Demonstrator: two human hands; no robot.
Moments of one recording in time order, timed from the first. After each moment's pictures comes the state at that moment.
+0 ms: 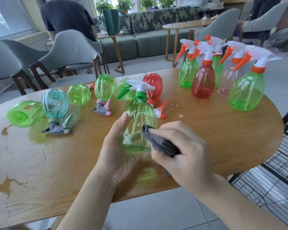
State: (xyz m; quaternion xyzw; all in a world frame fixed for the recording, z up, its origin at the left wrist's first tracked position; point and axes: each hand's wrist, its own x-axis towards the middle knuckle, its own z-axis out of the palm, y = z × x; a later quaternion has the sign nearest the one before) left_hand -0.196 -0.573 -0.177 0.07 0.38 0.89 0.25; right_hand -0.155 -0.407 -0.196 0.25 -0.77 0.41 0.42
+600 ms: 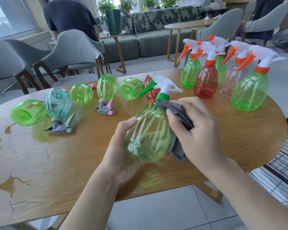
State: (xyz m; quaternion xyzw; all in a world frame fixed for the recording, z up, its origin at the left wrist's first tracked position) left_hand -0.197 -0.572 -0.183 0.10 0.40 0.86 0.29; right_hand -0.180 -0.387 -0.174 0.18 -0.79 0.40 0.42
